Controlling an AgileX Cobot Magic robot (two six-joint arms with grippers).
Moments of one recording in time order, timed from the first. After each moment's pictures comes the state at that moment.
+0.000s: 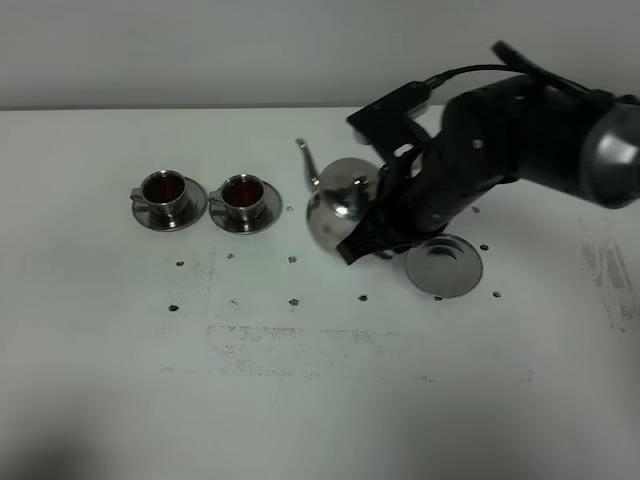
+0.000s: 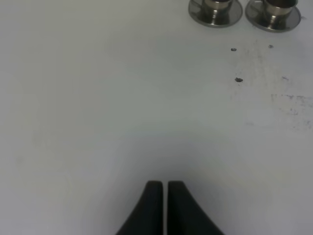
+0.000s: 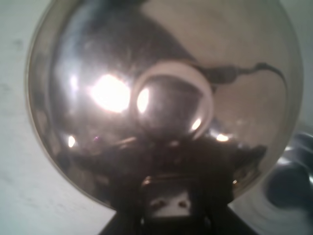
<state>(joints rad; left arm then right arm) 0.10 0.00 -0.46 -0.10 1.06 0.07 0.51 1.82 -1.33 0.08 0.70 -0.17</state>
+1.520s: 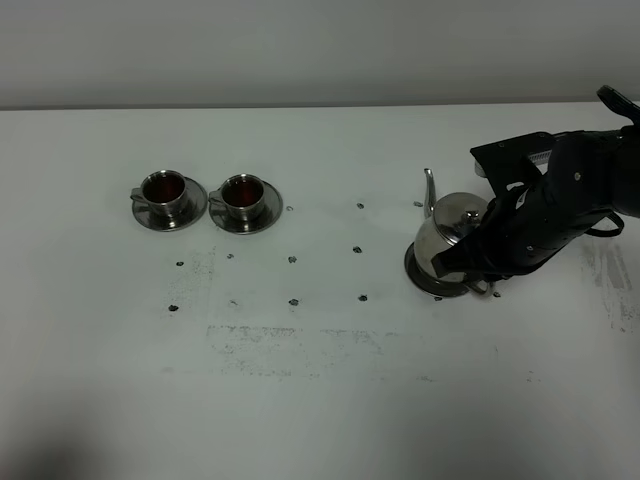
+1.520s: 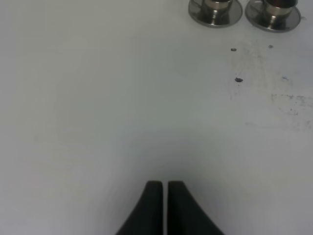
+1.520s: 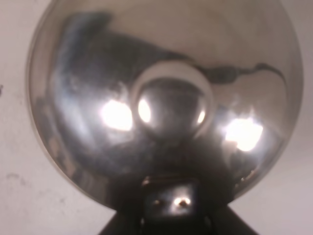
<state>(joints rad) 0.10 0.00 -0.46 -0.10 1.06 0.07 0.30 1.84 -1.11 0.12 0.59 -0.13</state>
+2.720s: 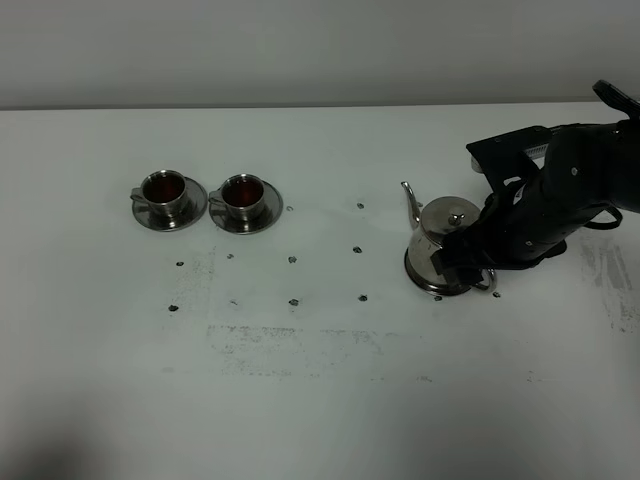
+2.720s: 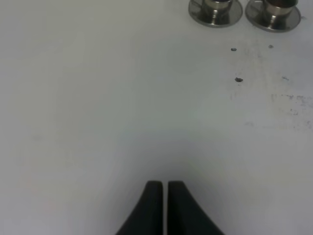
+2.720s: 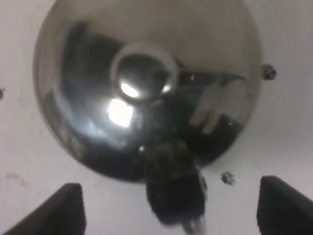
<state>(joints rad) 0.10 0.00 -0.46 -0.10 1.06 0.07 0.30 1.83 -1.13 0.08 0.61 -0.13</state>
